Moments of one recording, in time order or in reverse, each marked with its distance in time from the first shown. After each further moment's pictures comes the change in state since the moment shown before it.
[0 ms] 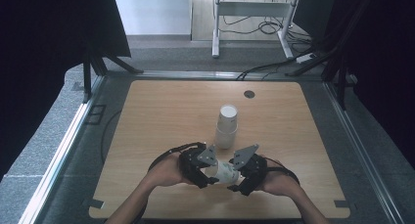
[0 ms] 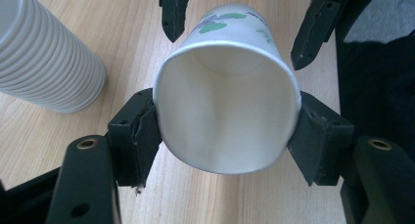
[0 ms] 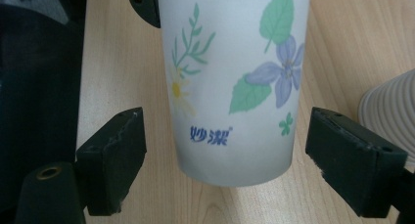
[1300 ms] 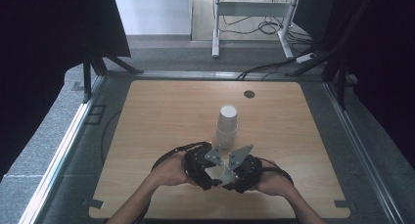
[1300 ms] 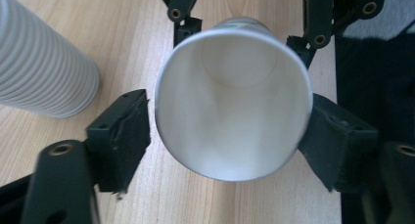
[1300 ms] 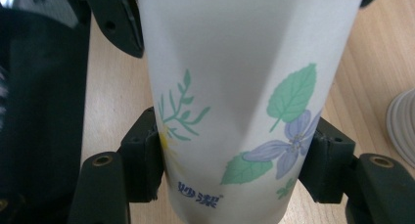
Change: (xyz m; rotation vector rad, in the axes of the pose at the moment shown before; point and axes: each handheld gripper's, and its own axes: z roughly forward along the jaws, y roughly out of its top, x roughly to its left) left arm 0.002 0.010 0.001 -0.004 -0.019 -0.035; right arm -0.001 0.002 0.011 -0.011 0.047 0.027
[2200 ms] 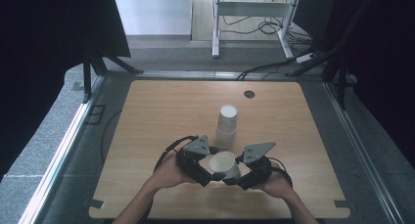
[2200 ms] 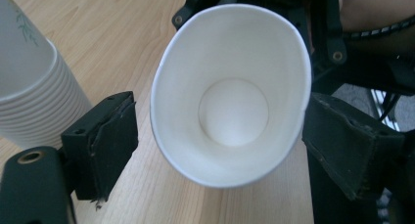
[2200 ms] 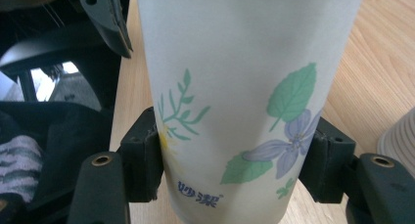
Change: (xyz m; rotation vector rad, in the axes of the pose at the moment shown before) left arm 0.007 -0.020 -0.009 -0.357 -0.054 -0.140; right arm -0.004 -0.023 -0.013 -0.358 0.023 0.112
